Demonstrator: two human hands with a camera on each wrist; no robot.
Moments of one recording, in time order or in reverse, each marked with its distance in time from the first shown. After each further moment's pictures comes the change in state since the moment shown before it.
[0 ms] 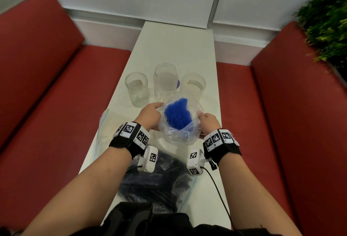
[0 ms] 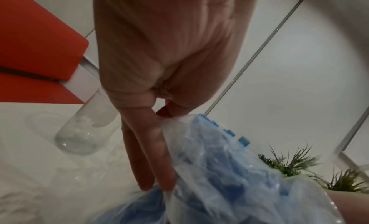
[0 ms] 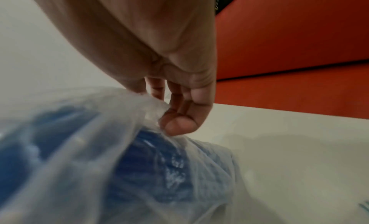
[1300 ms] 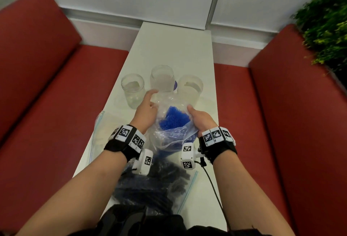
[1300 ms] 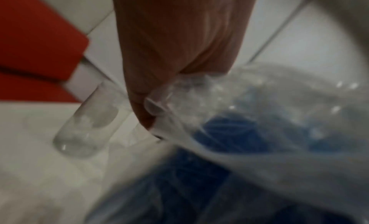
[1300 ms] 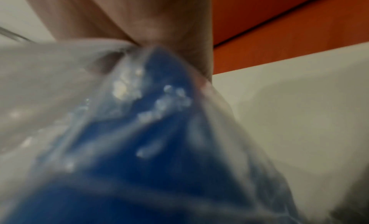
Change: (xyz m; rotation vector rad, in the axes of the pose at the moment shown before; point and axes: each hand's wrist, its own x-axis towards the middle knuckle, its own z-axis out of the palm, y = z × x) left_hand 0.007 0.003 0.000 -0.049 0.116 0.260; right_hand 0.021 -0.016 0.005 0.156 -0.130 0.035
